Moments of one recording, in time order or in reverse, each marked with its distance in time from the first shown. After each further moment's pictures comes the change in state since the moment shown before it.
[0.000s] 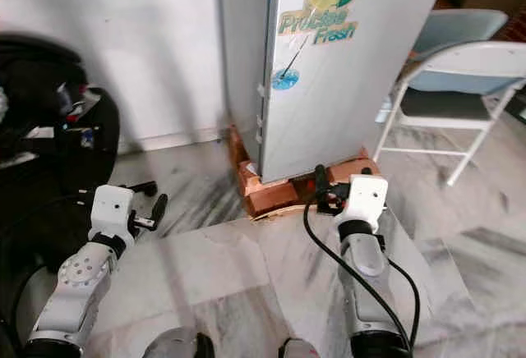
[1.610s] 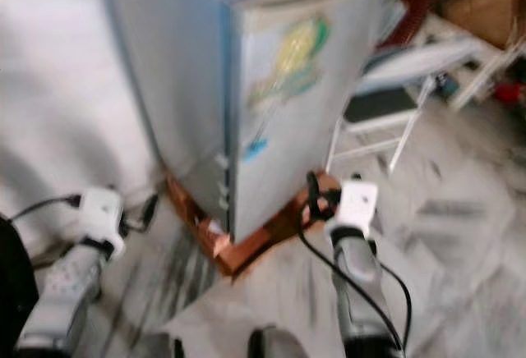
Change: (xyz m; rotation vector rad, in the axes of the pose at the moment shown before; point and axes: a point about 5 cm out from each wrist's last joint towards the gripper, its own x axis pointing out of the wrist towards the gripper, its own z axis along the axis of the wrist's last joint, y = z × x) left arm -0.008 0.009 0.000 -0.008 -0.018 0.038; right arm -0.001 0.008 -0.004 -0.005 0.017 0.046
